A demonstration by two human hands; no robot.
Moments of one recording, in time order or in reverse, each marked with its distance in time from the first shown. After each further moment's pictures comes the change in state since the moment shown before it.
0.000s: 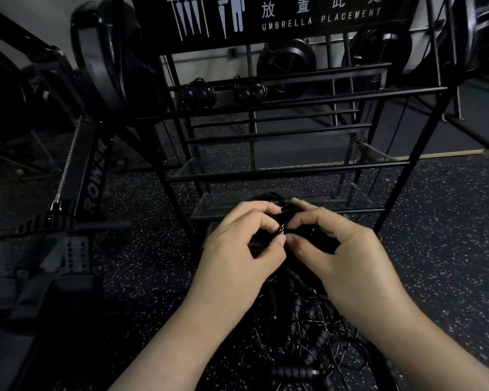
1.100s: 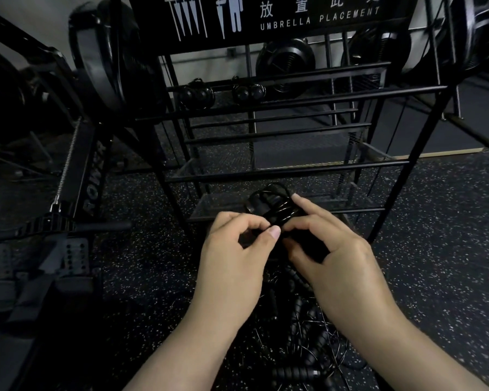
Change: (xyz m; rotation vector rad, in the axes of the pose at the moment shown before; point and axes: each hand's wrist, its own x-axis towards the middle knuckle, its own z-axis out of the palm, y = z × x) left_hand -0.001 0.003 0.009 -0.092 0.125 -0.335; right_hand -0.002 0.017 0.011 -0.167 0.051 -0.144
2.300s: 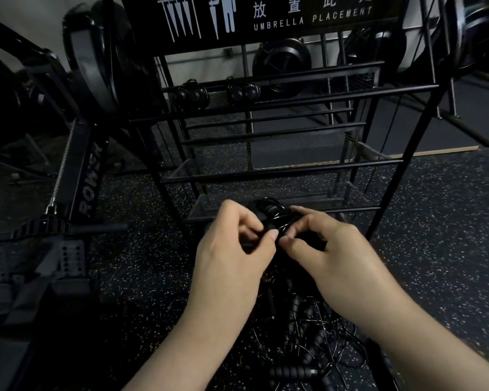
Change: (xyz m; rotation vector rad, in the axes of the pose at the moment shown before) left_hand -0.004 -0.001 0.000 0.200 0.037 0.219; right_hand 0.010 -0.008 -0.018 0.075 -0.152 0.220
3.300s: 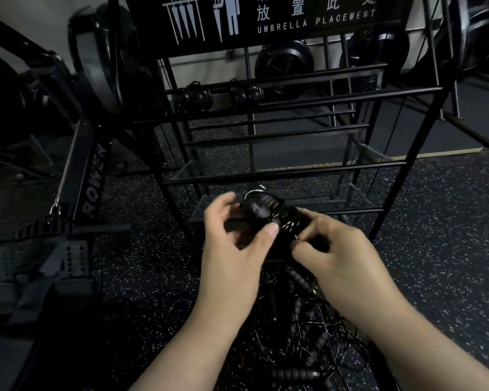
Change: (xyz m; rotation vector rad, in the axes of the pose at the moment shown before) left_hand 0.002 -0.011 0.013 -0.454 0.030 -0.276; right_hand 0.002 0.004 0.004 0.077 0.056 0.083
